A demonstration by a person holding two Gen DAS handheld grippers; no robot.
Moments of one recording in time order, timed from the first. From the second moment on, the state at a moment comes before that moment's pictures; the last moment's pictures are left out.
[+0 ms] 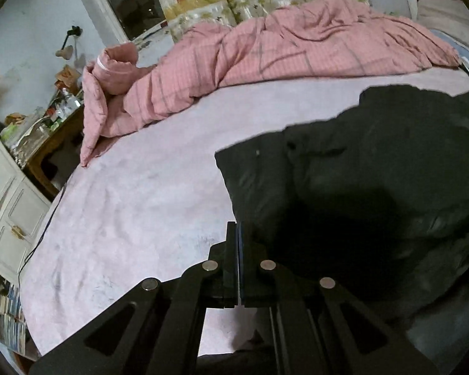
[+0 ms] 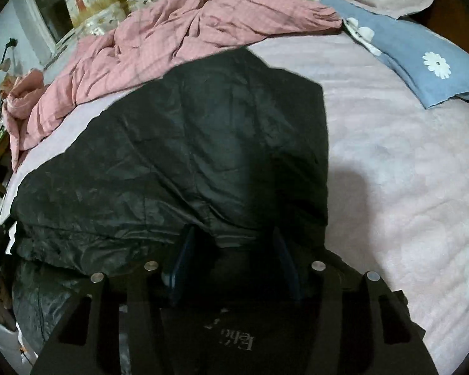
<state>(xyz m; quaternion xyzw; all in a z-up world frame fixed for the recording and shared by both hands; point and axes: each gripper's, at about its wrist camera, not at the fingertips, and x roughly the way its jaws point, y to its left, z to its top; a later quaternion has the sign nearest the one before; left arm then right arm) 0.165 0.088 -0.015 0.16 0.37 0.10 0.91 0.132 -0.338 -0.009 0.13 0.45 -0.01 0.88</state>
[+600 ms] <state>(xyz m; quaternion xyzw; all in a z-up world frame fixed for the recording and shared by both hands) 0.212 0.066 -0.005 0.08 0.42 0.04 0.90 0.187 -0.354 -0.011 0.09 0.47 -0.02 0.88</state>
